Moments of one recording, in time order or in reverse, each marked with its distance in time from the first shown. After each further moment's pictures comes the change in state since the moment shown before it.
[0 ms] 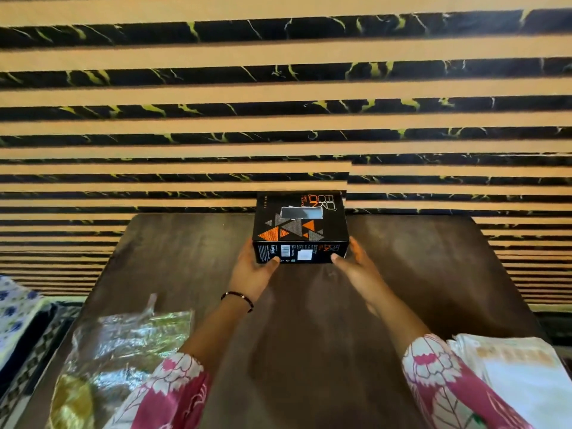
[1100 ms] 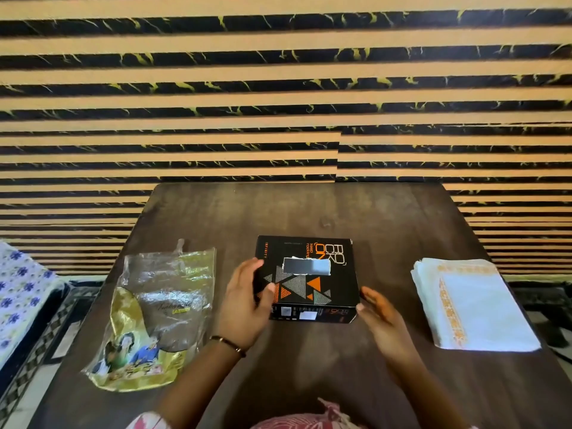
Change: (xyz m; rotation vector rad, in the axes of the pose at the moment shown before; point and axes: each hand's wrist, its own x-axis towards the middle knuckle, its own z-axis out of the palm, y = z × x) left_hand -0.188 -0.062 -0.046 0.382 0.021 0.374; right_hand -0.220 0.097 0.003 0.147 0.126 -0.037
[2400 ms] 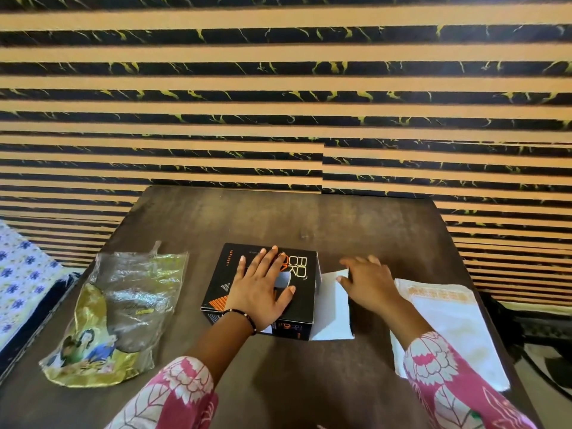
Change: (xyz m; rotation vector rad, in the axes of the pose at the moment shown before) left_hand 0.051 0.046 0.085 0.605 -0.216 0.053; right_hand 0.117 -0.053 -0.064 -1.261 -0.167 -0.358
